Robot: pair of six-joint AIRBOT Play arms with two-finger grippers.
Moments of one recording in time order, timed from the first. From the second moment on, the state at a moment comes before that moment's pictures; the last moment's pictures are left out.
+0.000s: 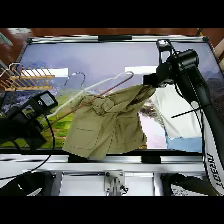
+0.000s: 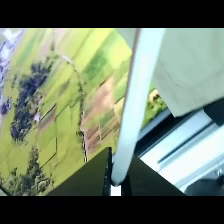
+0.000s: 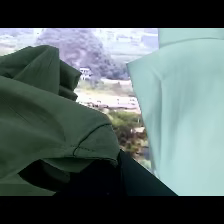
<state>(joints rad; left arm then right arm) -0.75 -0.75 1.16 1.87 -1.68 -1.30 0.32 -1.42 1.56 1.35 -1.24 -1.31</state>
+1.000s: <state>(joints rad) -0.85 -0.89 0.88 1.84 -1.36 -1.49 0.35 -1.36 1.56 1.43 -1.30 -1.41</state>
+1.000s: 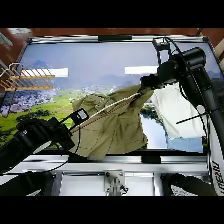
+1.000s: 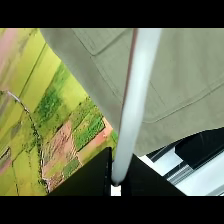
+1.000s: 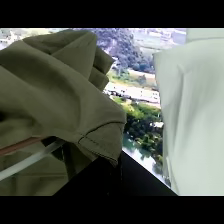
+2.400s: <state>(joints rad) -0.80 -1.00 0.88 1.60 -1.05 -1.36 0.61 -1.05 1.56 1.62 -1.29 -1.65</state>
